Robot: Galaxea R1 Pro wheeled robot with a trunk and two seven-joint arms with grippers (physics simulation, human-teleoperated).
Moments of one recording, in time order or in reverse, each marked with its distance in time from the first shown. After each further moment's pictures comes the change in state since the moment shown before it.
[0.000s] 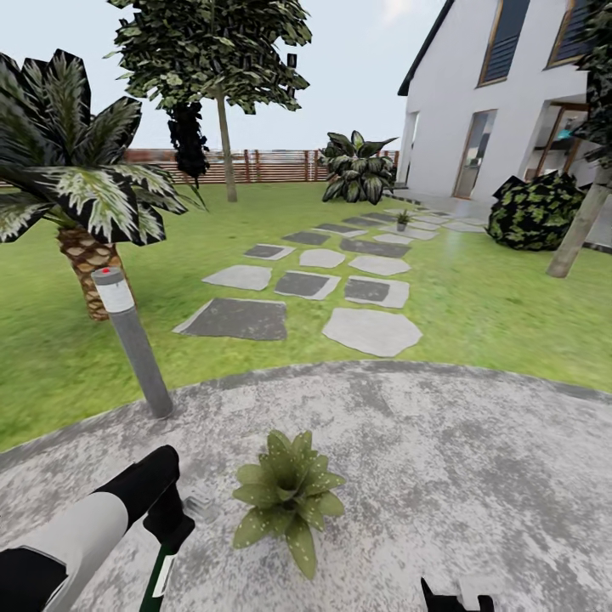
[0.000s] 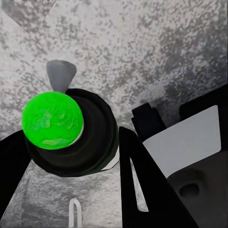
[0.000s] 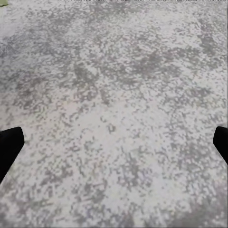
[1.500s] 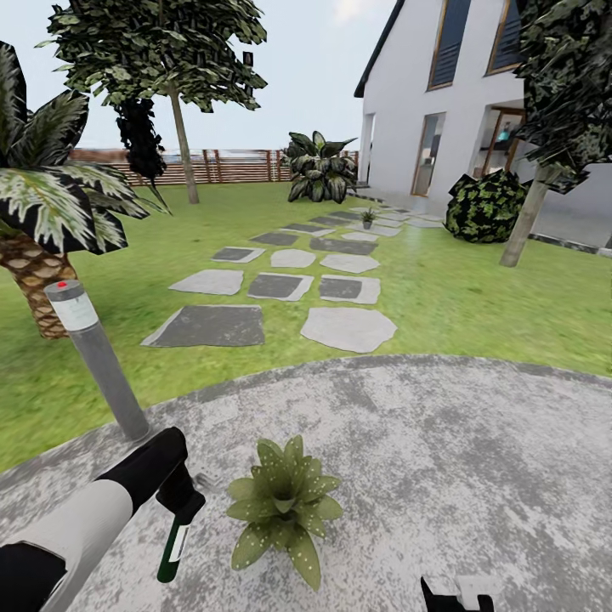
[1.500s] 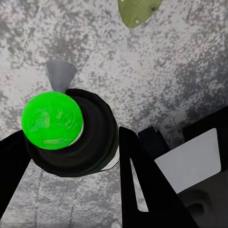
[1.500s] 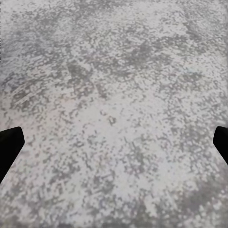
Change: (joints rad) left arm -0.021 -0.003 -0.003 -0.107 0.001 0.009 -0.011; right arm -0.001 0.000 0.001 0.000 0.005 0.000 0.000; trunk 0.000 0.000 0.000
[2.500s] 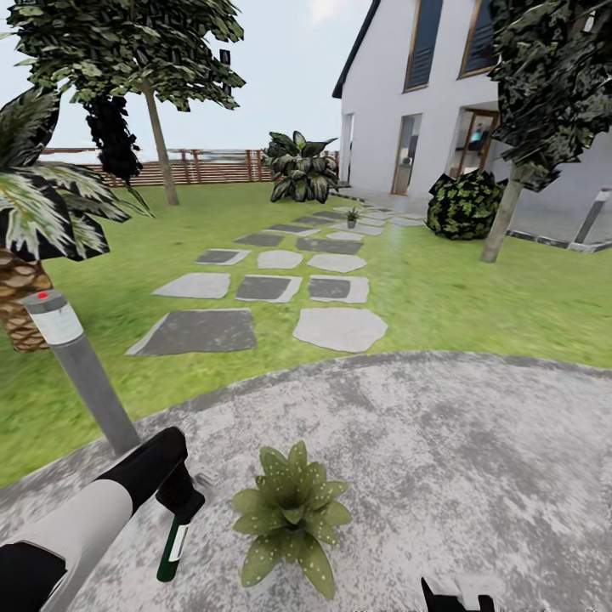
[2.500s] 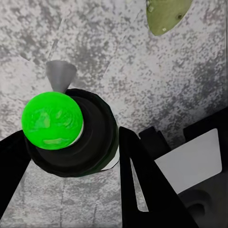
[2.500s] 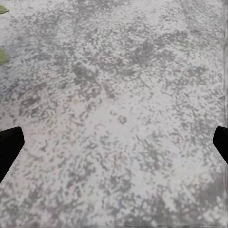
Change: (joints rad) left arm -0.001 0.001 0.000 0.000 -0.001 0.000 0.002; right arm 0.001 0.000 -0.002 0.000 -0.006 0.000 -0.001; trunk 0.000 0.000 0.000
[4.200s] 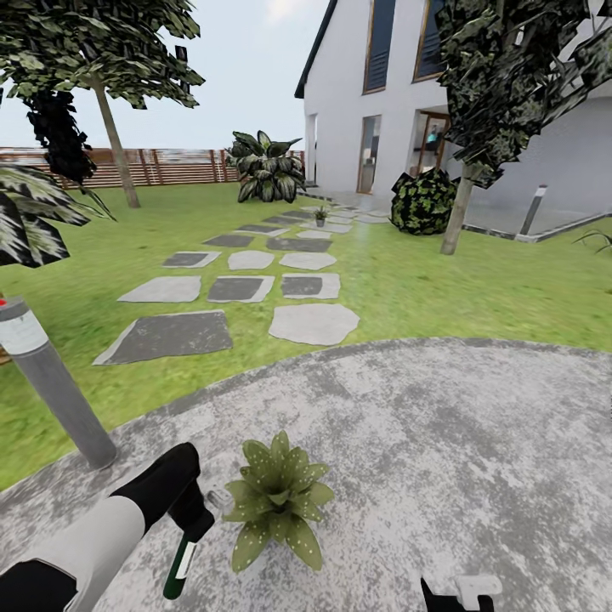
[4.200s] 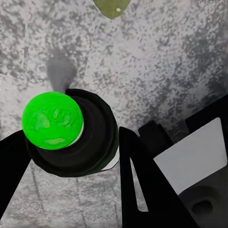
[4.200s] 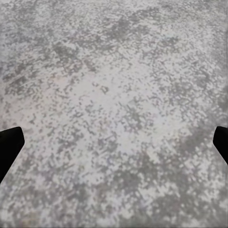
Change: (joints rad) left arm 0.055 -0.055 0.004 -0.003 -0.084 -0.055 -0.004; right arm 0.000 0.000 0.001 0.001 0.004 0.000 0.001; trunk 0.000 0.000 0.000
